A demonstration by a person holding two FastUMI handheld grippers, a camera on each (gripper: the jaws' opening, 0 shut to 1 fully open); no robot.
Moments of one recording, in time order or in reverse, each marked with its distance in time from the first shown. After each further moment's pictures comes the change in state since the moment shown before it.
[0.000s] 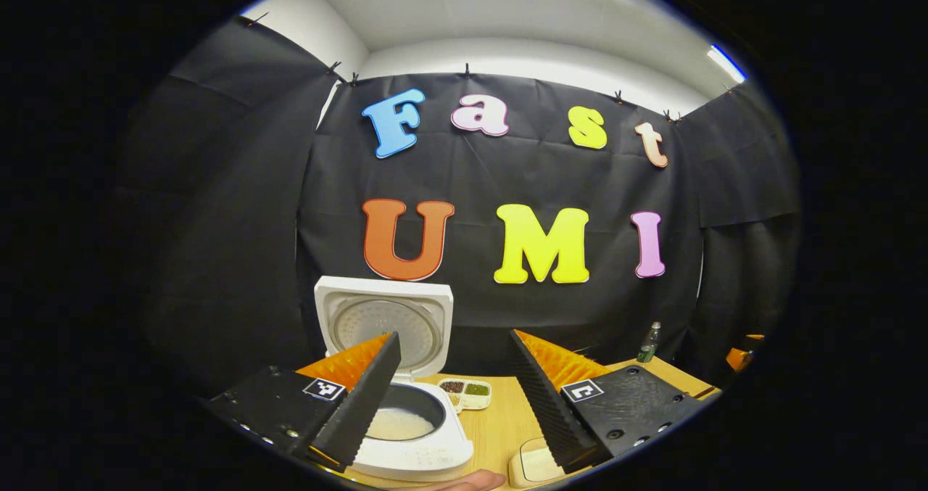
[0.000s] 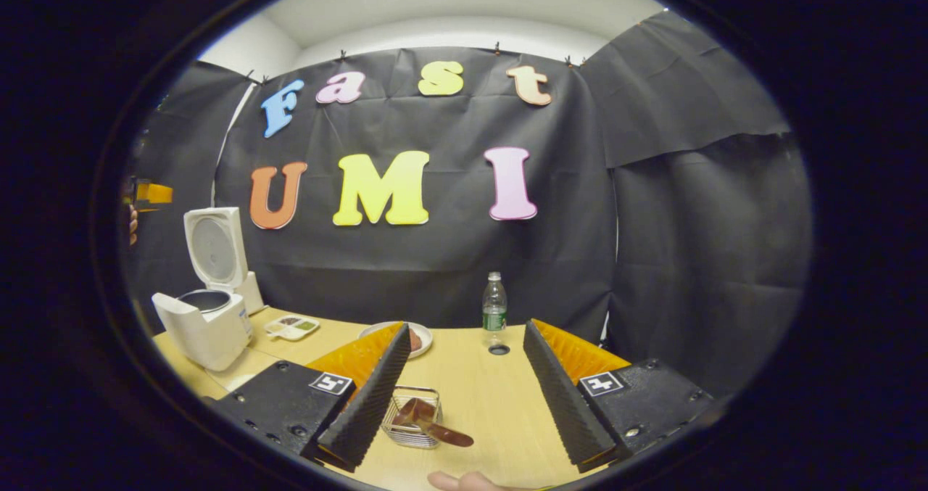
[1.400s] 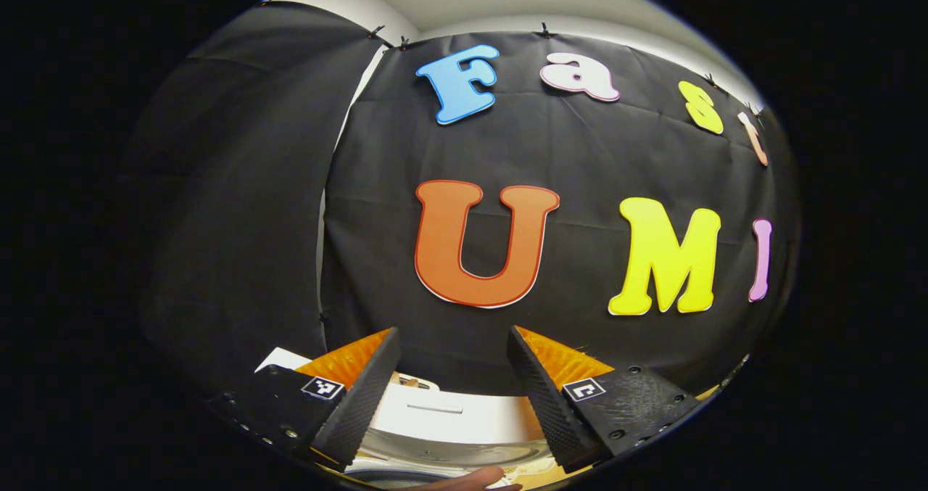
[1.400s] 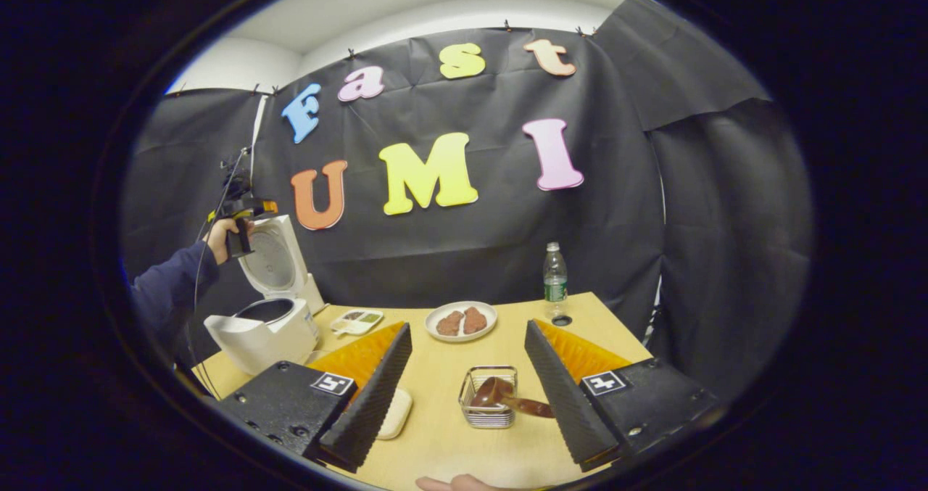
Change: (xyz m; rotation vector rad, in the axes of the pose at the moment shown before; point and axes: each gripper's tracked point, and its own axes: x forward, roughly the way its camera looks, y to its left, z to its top) left arm 0.275 0.138 -0.028 -0.024 0.066 0.290; right arm -0.026 0.061 -0.001 0.097 0.121 0.147
